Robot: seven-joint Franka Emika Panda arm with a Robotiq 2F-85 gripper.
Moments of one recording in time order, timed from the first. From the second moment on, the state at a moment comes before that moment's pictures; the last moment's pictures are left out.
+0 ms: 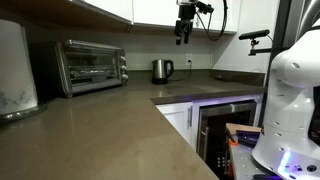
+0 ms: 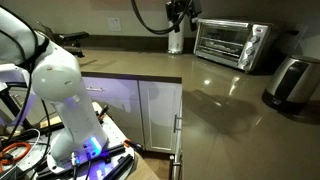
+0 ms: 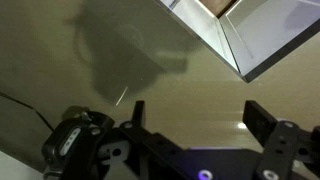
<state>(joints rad) -0.20 -0.61 -0.09 -2.31 -0.24 1.92 -0.01</state>
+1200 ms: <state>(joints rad) -0.20 -0.60 -0.13 -2.30 -0.25 1.98 -0.02</state>
